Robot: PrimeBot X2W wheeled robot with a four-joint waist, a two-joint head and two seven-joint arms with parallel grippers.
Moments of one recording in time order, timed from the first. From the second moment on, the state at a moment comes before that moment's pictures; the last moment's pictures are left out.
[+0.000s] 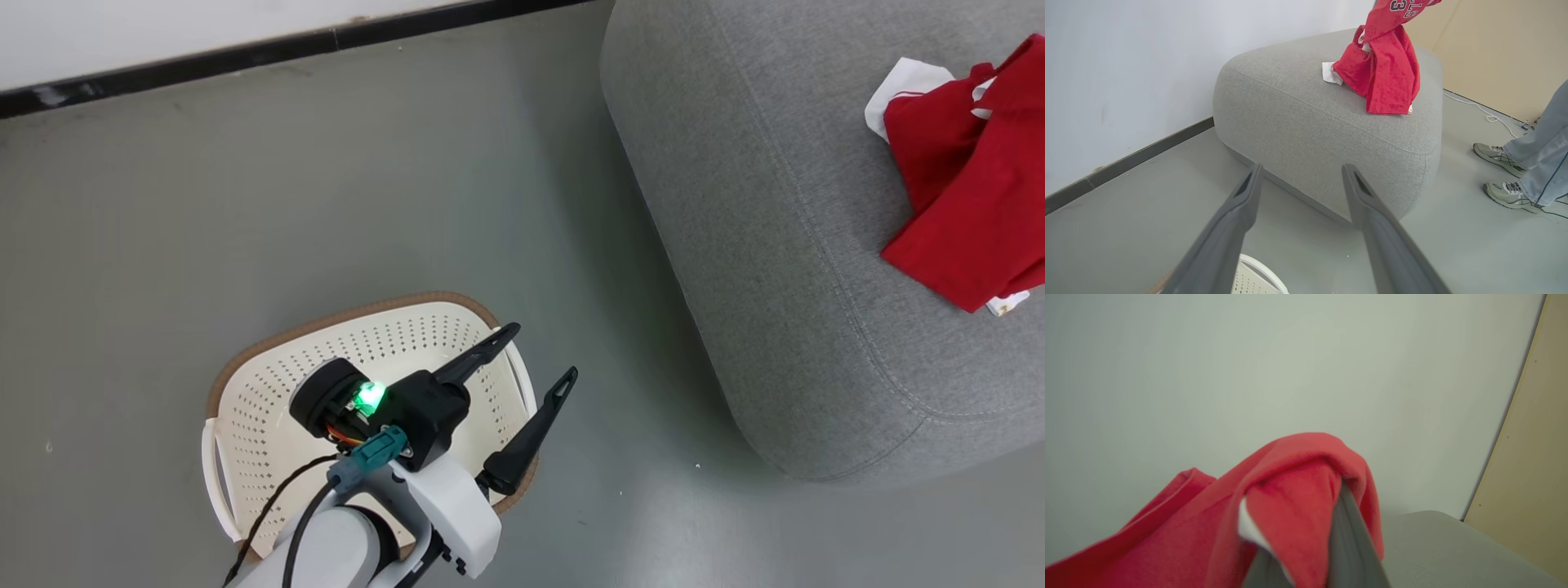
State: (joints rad) left arm -0.41 0.29 -0.71 0.07 -0.39 -0.08 0.00; right arm -0.89 -0.69 -0.09 0.67 0.43 0.13 -0.23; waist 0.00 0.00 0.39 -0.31
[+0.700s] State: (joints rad) left arm -0.45 0.34 -0.69 0.00 -0.37 -0.07 0.05; right arm -0.95 -0.64 -0.23 0.84 0.30 0.13 -0.25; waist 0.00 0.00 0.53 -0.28
